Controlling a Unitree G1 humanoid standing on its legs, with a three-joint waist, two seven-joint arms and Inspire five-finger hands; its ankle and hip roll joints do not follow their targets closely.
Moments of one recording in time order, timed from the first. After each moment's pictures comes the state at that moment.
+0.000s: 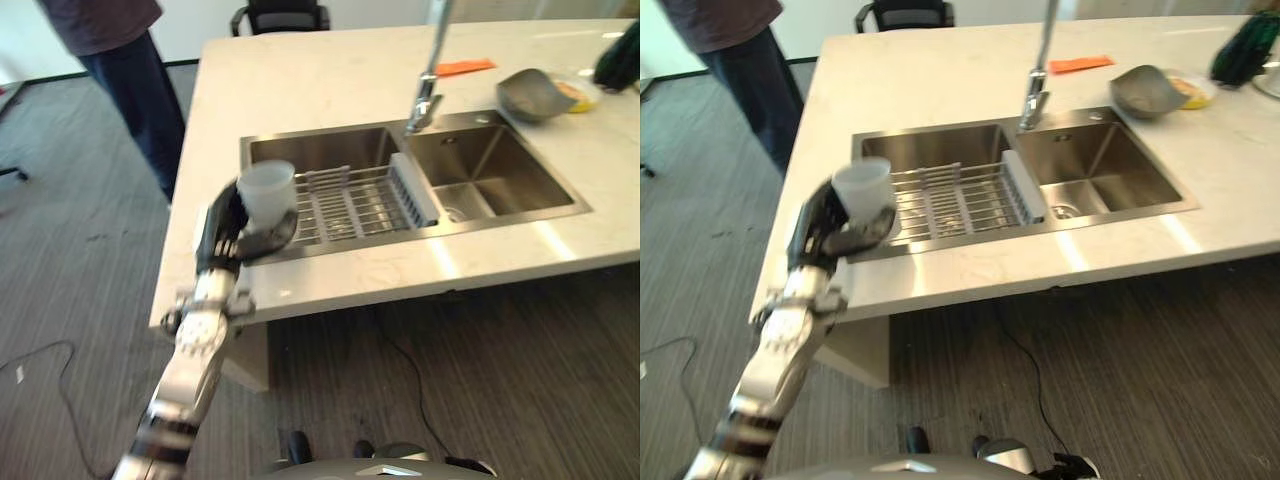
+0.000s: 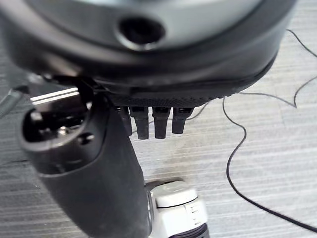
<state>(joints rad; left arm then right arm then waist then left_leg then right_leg) 0.10 0.33 -0.07 -0.17 -0.35 -0.14 0.27 0.11 -0.25 0.20 1.22 0.18 0.00 -0.01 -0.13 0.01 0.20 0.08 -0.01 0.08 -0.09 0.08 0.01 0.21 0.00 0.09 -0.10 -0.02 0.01</state>
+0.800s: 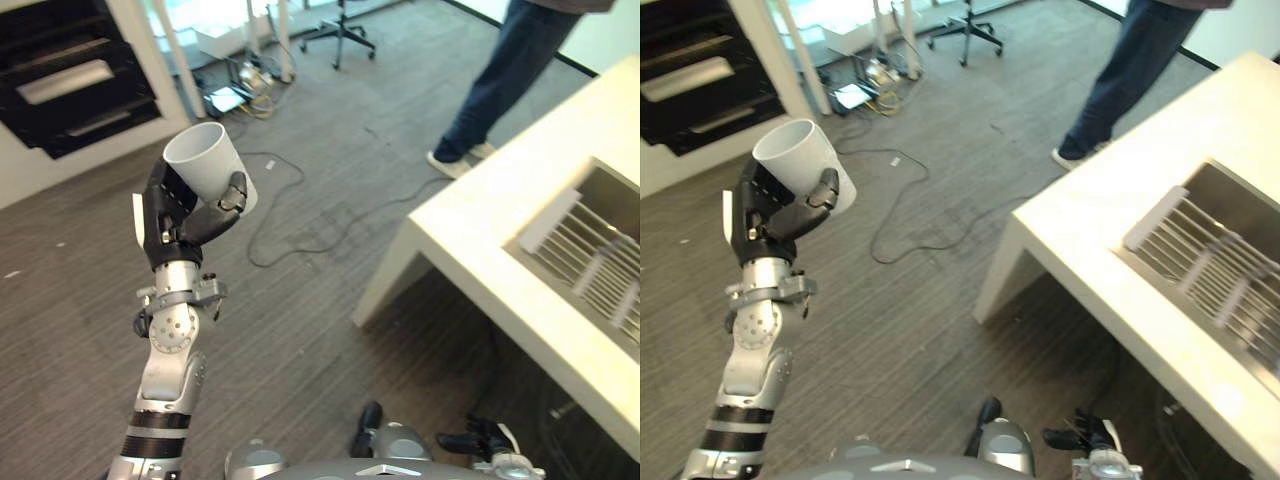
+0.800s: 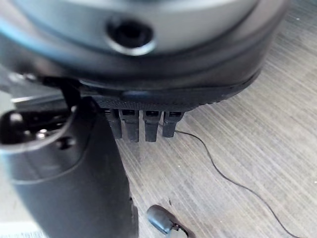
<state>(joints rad) -0.10 0.27 0.02 -0.13 -0.36 -0.23 0.35 0.07 -0.33 0.06 1.19 0.13 -0.06 -0.07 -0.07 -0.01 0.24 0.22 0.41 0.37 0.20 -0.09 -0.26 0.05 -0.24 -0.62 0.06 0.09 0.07</state>
